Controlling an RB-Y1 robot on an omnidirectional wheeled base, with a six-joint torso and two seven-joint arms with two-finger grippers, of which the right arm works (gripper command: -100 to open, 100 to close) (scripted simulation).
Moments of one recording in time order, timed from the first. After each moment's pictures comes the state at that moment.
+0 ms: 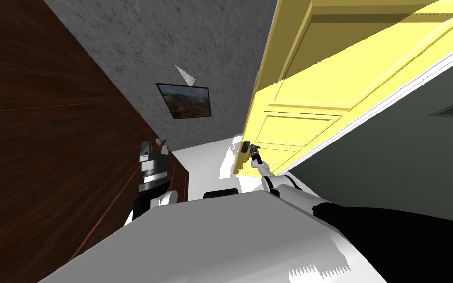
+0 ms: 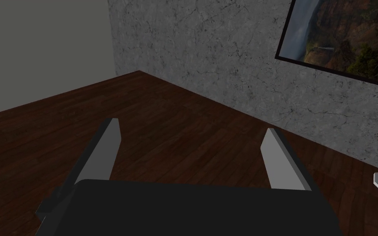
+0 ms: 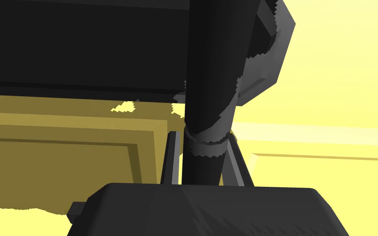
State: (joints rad) arm -0.45 -0.33 -0.17 -0.53 -0.14 -0.52 -0.13
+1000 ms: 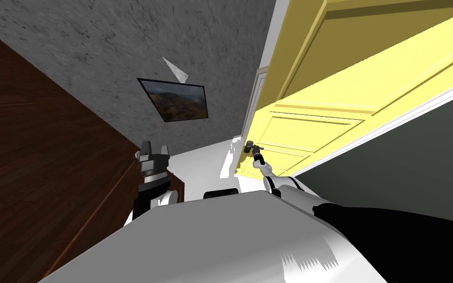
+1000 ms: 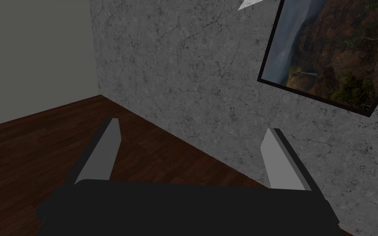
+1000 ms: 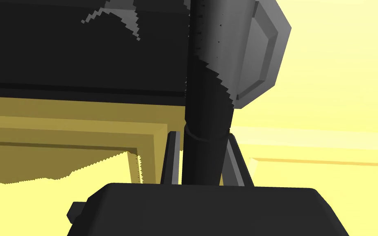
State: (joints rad) arm -0.43 -0.35 -0.22 -0.52 -0.15 -0.53 -0.13
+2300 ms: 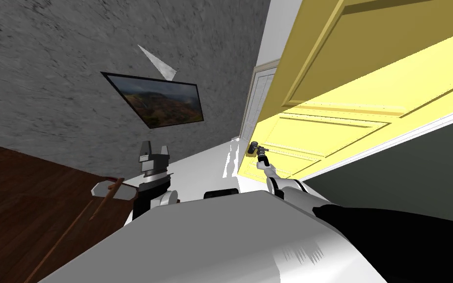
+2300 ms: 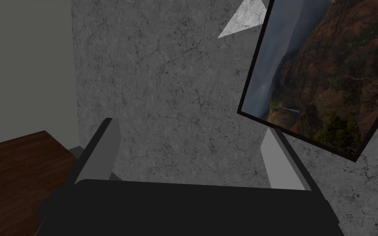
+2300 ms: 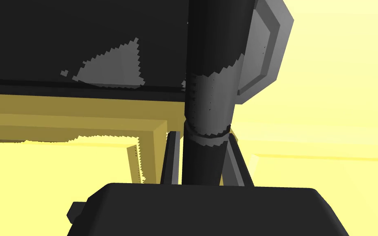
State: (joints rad) arm -0.40 -0.39 -0.29 -0.52 -0.15 -0.53 -0.13
